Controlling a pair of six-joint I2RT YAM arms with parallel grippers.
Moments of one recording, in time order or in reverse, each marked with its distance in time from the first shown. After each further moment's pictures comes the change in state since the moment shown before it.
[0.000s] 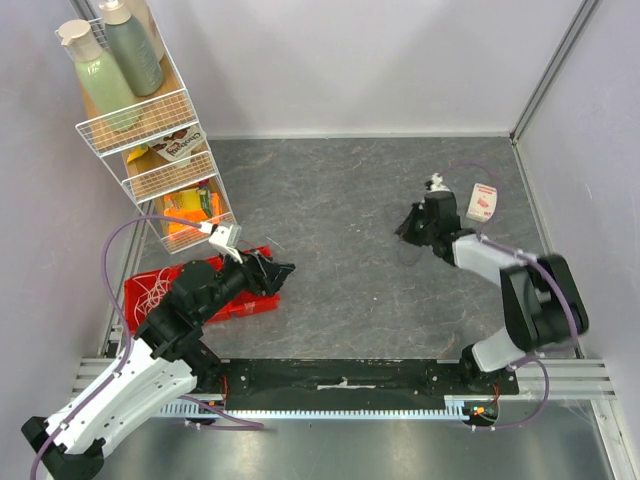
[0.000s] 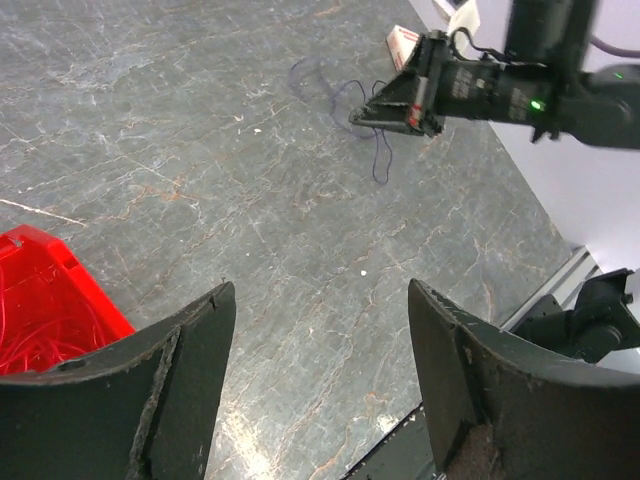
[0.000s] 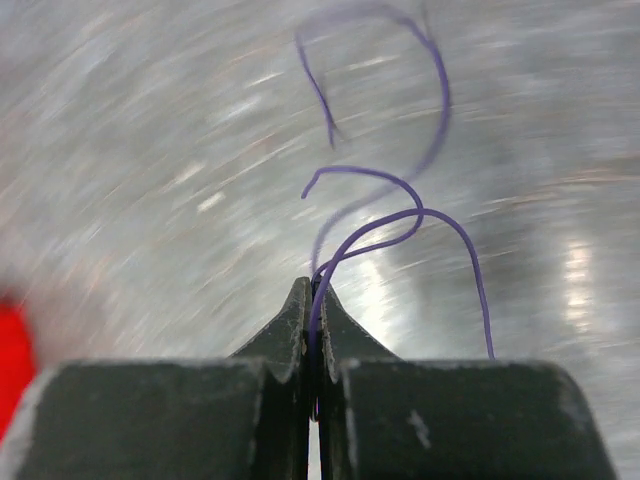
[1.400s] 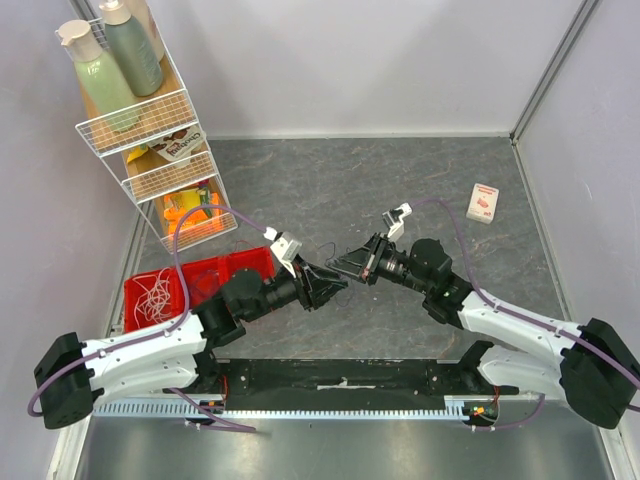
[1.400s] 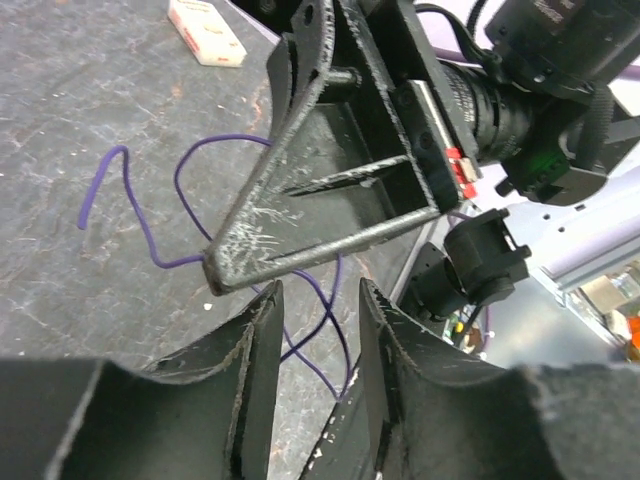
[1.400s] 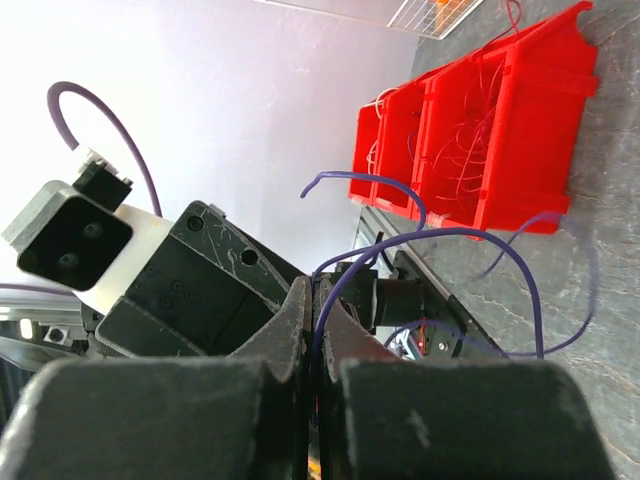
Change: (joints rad) left arm -0.335 0.375 -0.105 0.671 0.045 -0.015; right arm 0.579 -0.534 -0.287 0.434 -0.256 0.687
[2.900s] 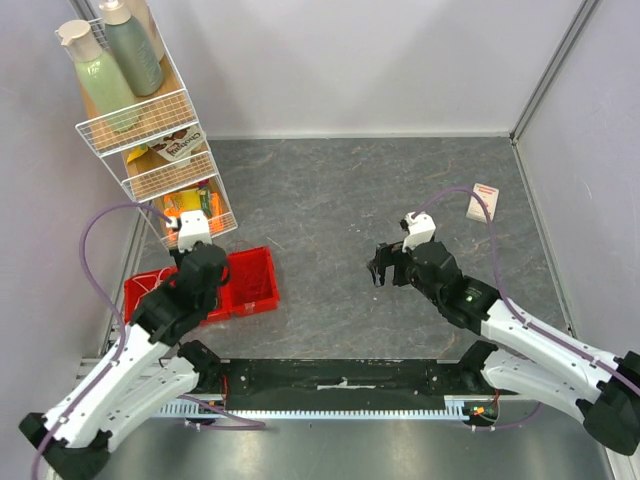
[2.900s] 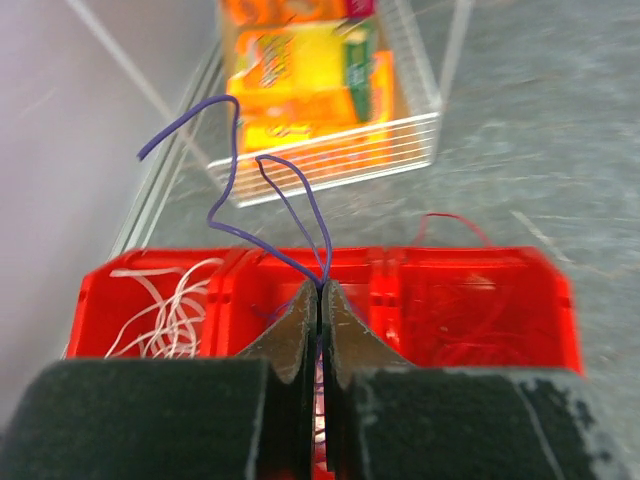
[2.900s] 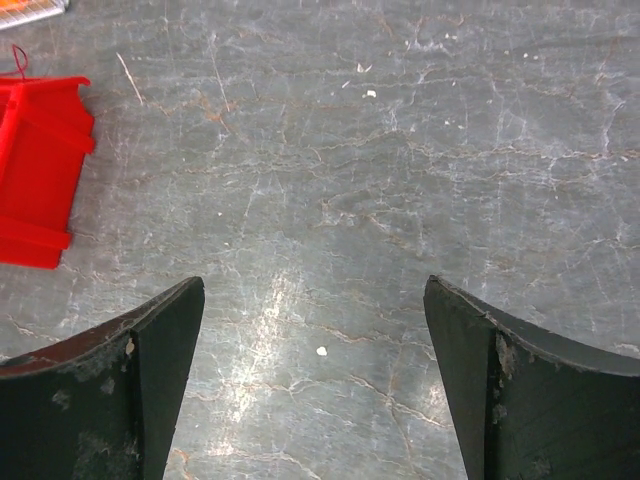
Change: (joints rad) left arm 0.304 -0.275 0.295 -1.101 -1.008 0.215; right arm -0.006 -0.174 0.066 -0.655 0.581 -0.924
